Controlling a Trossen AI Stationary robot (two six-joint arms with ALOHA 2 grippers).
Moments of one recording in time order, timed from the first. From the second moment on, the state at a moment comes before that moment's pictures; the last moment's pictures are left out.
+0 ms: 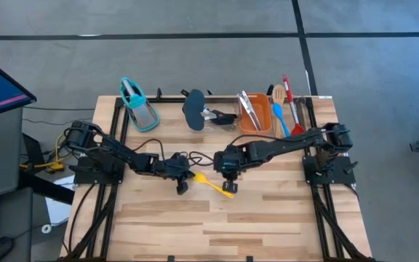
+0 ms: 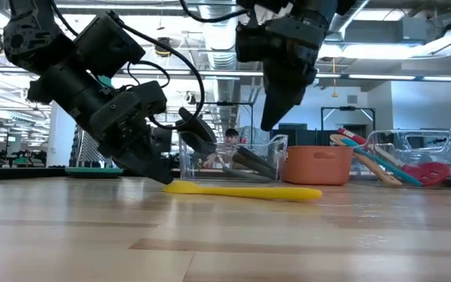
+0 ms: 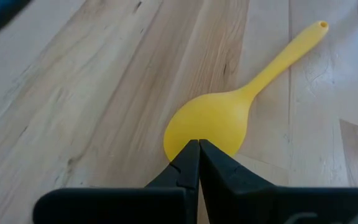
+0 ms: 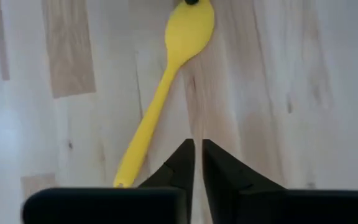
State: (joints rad) left arm -0.14 1.68 0.46 0.49 -0.18 -0.43; right arm 0.12 1.81 1.32 -0.67 0.04 0.24
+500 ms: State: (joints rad) left arm -0.14 1.69 0.46 0.50 -0.18 -0.39; right arm 0.15 1.95 1.32 -0.72 -0.14 0.64
